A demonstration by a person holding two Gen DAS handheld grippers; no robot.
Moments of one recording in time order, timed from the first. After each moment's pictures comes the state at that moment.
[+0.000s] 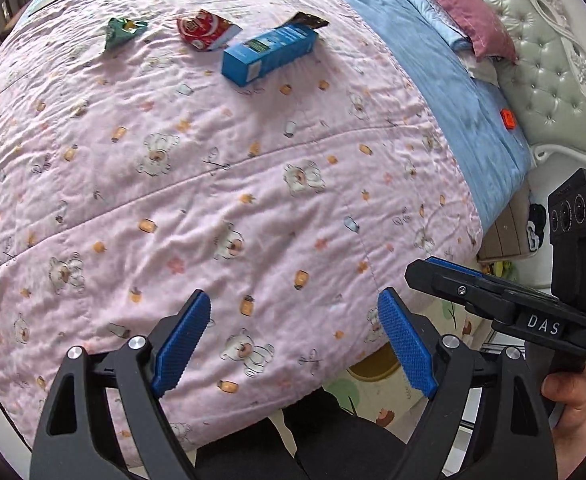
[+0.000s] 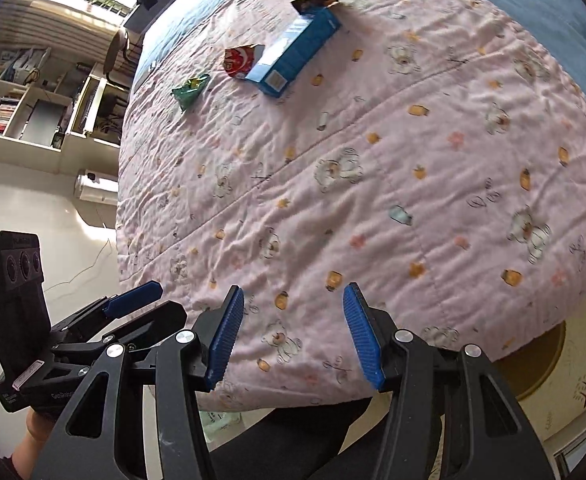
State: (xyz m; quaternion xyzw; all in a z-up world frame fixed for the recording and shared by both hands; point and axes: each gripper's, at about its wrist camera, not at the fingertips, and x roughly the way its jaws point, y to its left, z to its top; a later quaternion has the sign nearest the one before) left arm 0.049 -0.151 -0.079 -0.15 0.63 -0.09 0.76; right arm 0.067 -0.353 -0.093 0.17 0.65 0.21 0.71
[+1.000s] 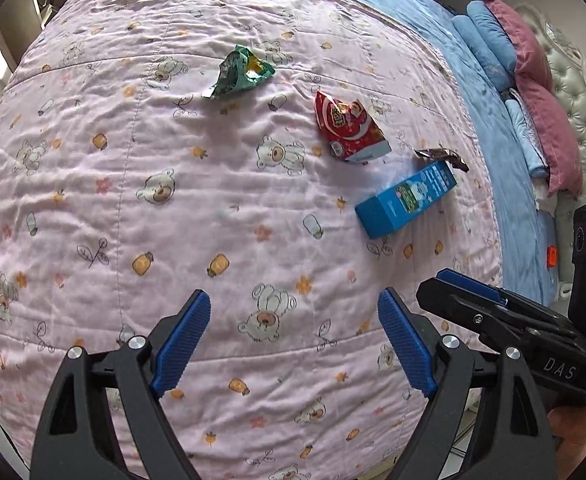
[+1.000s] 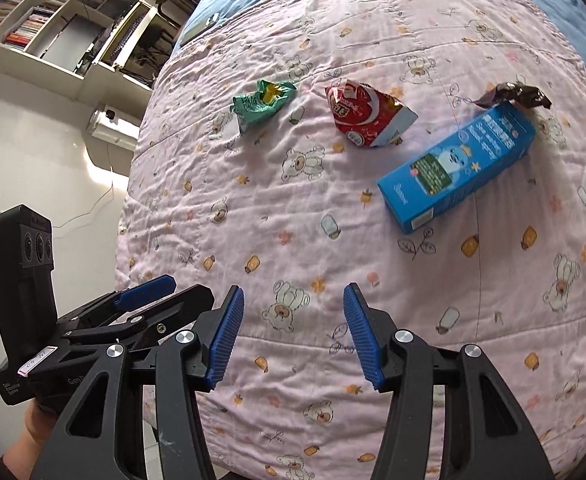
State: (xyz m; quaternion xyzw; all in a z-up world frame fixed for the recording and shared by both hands) left arm 0.198 -0.012 -0.117 -0.27 0.59 0.05 0.76; right arm 0.266 -0.185 -0.107 0.04 0.65 0.32 0.69
